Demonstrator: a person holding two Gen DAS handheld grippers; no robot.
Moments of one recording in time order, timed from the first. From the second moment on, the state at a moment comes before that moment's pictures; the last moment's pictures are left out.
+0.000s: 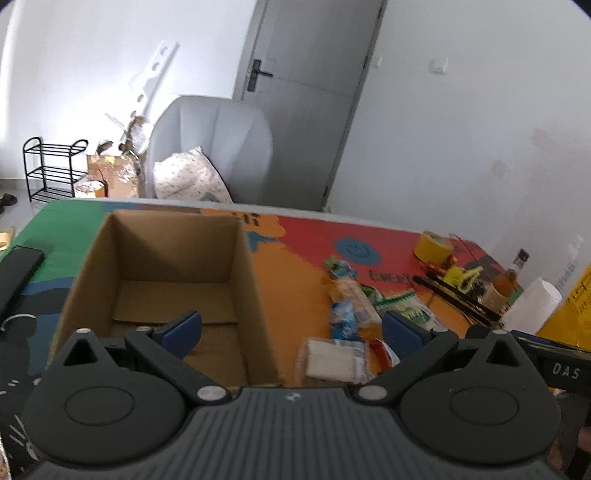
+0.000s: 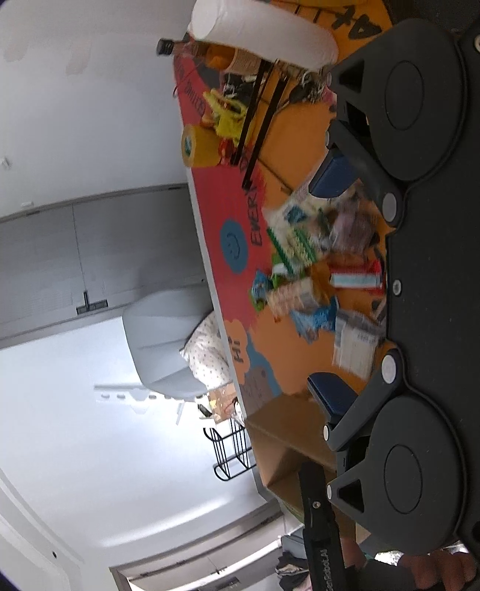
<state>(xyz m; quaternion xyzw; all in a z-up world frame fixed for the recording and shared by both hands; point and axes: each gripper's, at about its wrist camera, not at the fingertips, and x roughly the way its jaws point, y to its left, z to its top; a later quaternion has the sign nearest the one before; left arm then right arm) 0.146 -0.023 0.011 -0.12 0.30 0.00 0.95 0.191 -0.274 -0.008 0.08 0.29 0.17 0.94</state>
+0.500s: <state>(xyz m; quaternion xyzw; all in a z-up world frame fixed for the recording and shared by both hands) 0.168 -0.072 -0.004 -0.10 0.31 -0.06 0.94 0.206 -0.313 -0.034 0.10 0.31 0.16 0.93</state>
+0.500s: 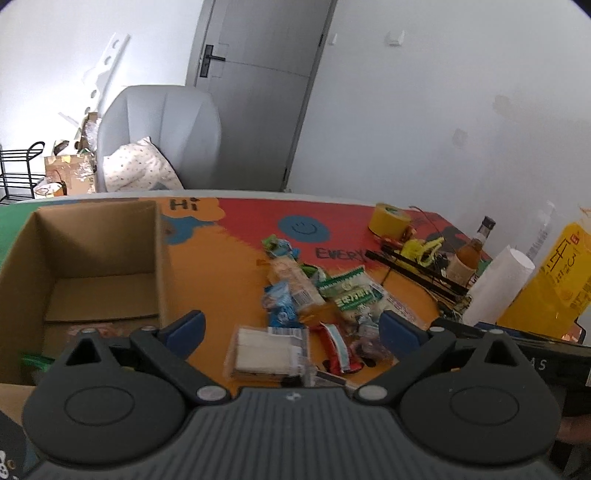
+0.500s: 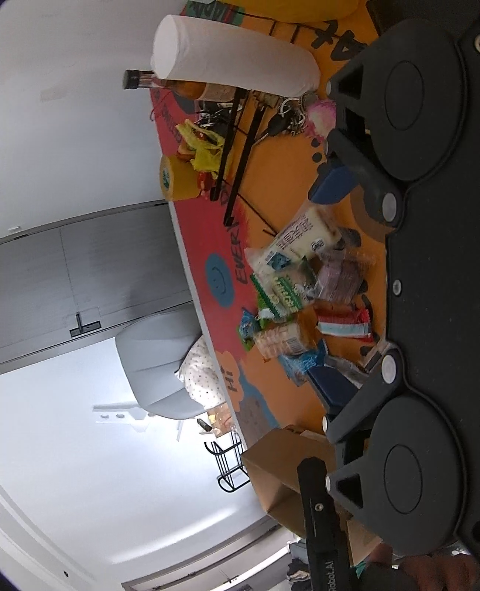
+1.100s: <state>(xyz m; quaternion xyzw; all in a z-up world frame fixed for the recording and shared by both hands) 0.197 -0.105 -0.062 -0.11 0.38 -0.04 0.92 0.240 -0.333 -0.065 0.09 0.34 0.16 0.92</state>
